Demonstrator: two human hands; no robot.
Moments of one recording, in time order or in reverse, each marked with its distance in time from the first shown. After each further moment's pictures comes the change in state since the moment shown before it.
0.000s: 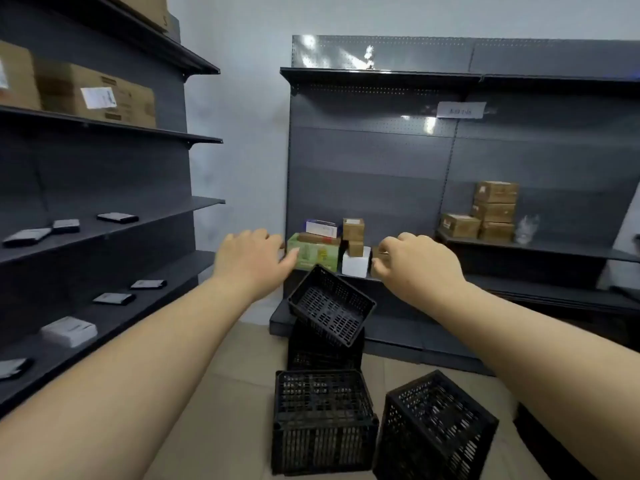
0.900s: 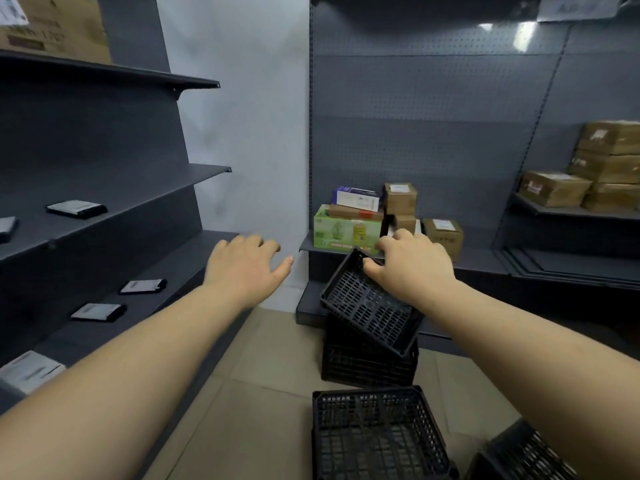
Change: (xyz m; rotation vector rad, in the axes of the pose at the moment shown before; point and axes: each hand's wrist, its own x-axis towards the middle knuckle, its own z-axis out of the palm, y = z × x) left_hand 0.293 -0.175 0.302 0.087 -0.210 0.032; right_hand 0.343 -0.096 0.310 0.099 -0.227 0.052
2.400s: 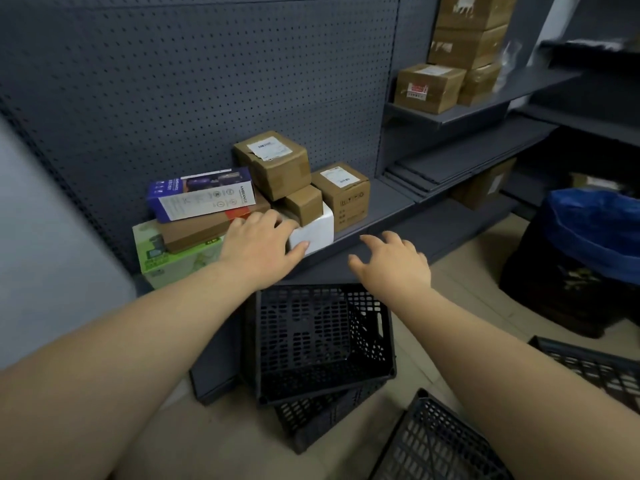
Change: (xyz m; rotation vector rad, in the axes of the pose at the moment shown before) left_hand 0.672 0.119 0.354 -0.273 -0.077 0.876; right_hand 0.495 0.116 0.341 0.121 -0.257 0.990
